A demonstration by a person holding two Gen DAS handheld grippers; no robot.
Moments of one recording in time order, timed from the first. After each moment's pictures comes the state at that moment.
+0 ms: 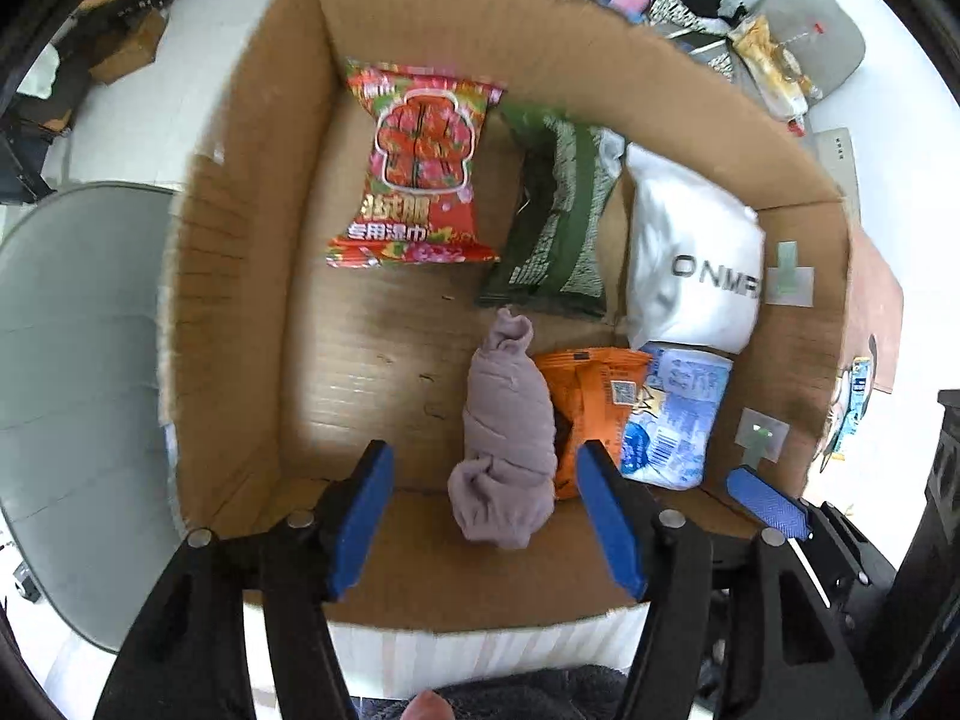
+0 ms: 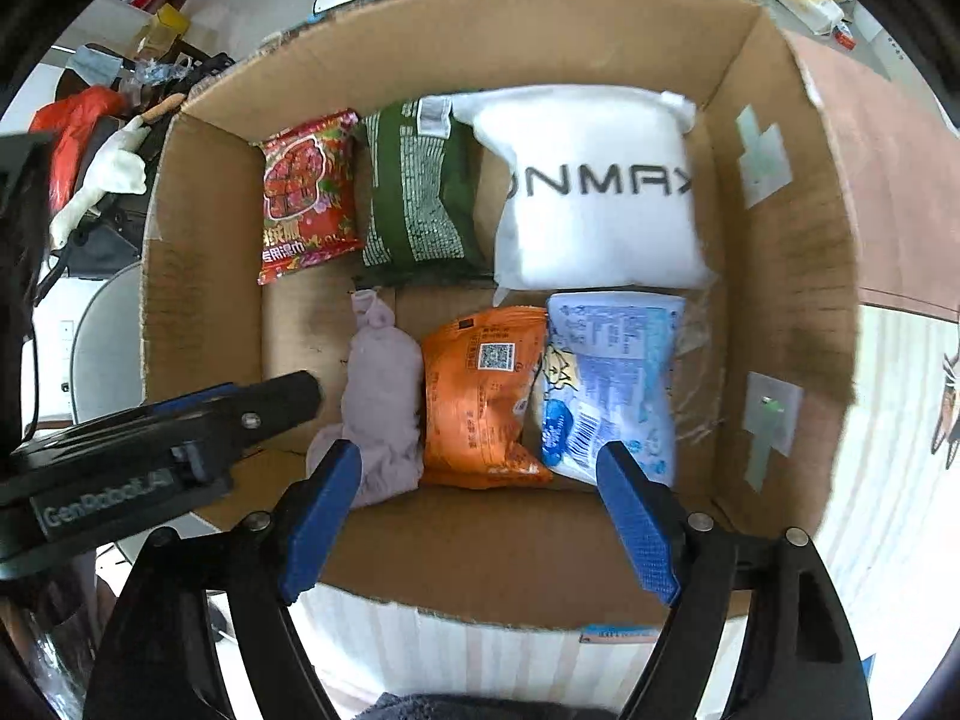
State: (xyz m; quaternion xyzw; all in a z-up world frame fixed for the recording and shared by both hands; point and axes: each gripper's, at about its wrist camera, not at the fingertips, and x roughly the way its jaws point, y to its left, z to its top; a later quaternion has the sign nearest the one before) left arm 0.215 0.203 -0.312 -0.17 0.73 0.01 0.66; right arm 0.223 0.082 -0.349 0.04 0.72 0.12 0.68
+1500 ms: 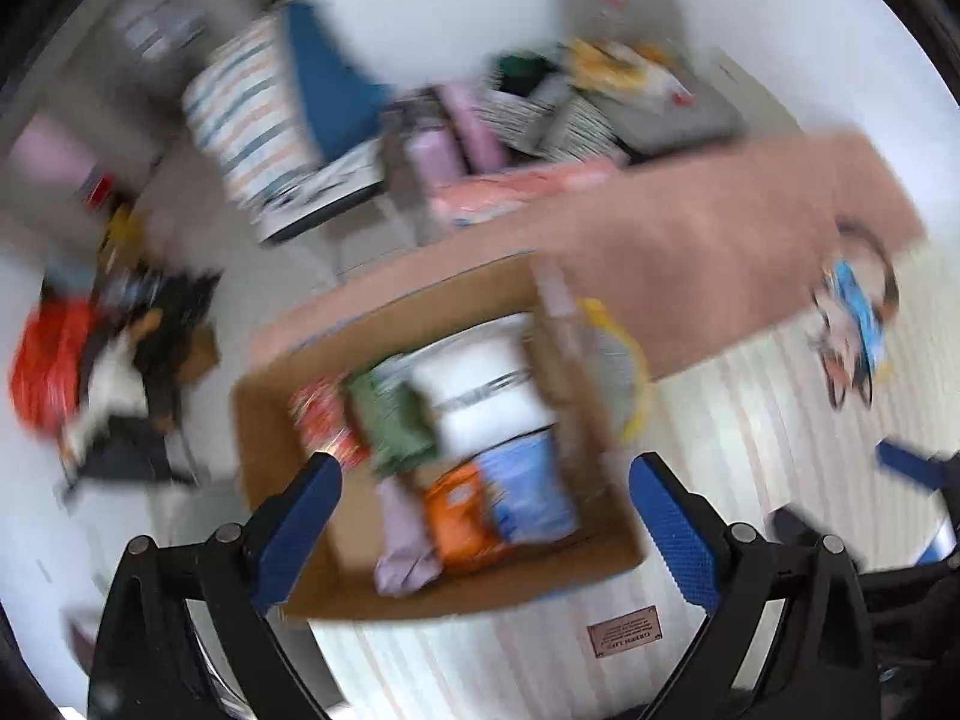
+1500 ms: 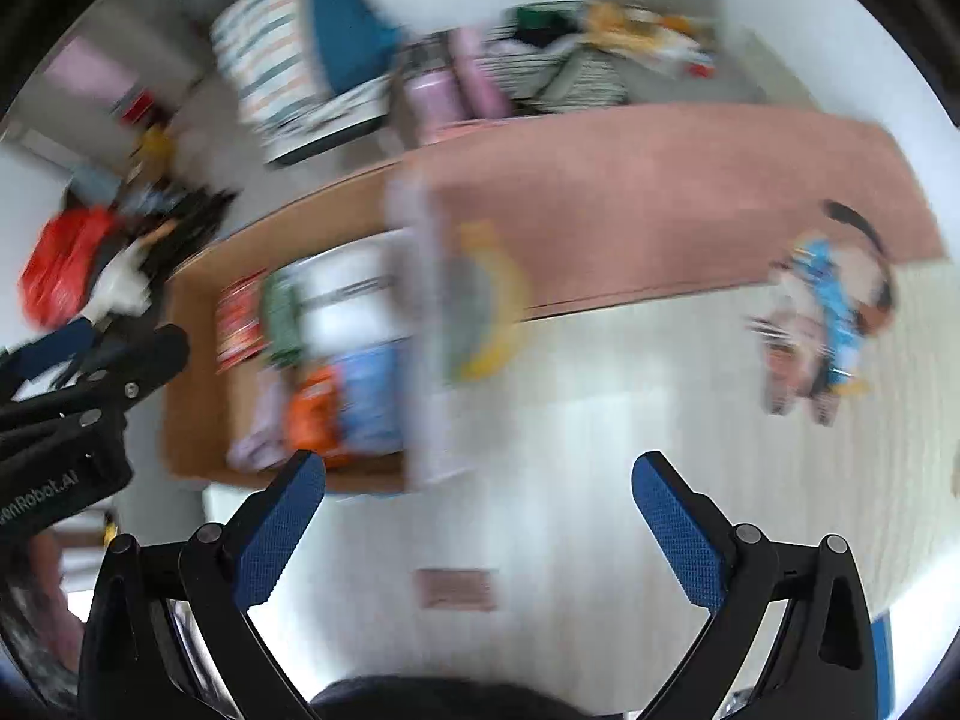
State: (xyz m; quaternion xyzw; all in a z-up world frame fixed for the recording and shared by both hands) left arm 0.257 -0.045 -0.200 0.17 0.60 -0.03 0.78; right arm 0.190 -0.208 -0.237 0.12 0.63 0.02 0.77
